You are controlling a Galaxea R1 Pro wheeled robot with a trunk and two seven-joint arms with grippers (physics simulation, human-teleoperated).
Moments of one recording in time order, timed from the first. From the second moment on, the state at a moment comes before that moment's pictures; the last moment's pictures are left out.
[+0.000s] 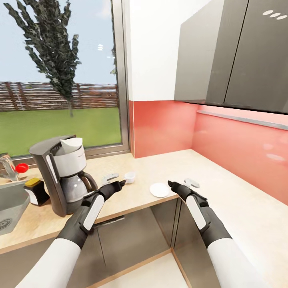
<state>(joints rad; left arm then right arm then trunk) -0.67 -0.05 -0.13 -1.00 0.52 0.42 0.13 -0.68 0.06 0.05 -0.96 -0.52 0.38 -0.18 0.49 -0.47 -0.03</state>
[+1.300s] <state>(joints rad) -0.64 -0.10 -0.13 -1.00 0.54 0.42 0.12 -0.68 0.06 0.05 -0.96 -0.52 0.54 -0.11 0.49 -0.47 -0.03</state>
